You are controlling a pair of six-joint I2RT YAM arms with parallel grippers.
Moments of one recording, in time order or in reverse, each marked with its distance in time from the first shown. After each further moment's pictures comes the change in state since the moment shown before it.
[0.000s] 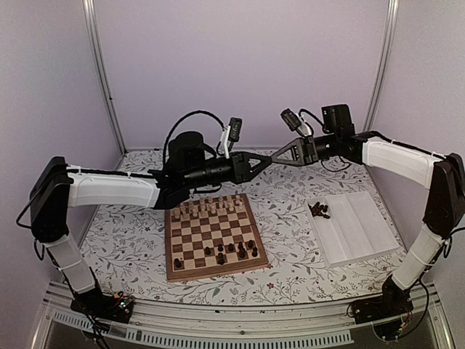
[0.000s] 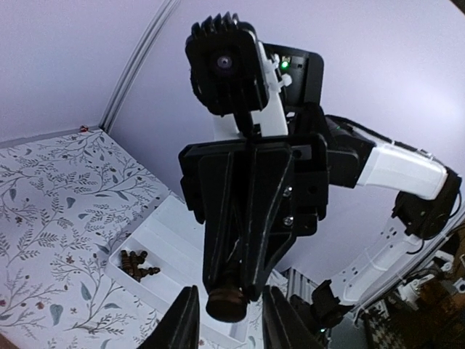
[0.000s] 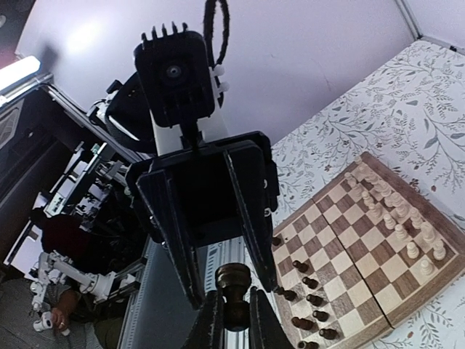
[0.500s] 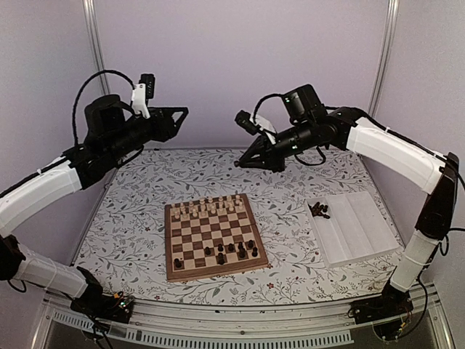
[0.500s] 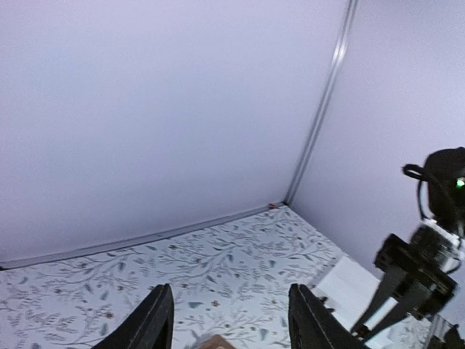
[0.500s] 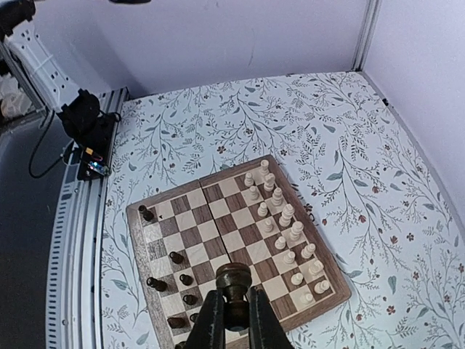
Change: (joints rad) left arm 0.254 -0.478 -0.013 -0.518 -0.315 0.357; right arm 0.269 0.043 0.360 -0.514 0.665 -0.640
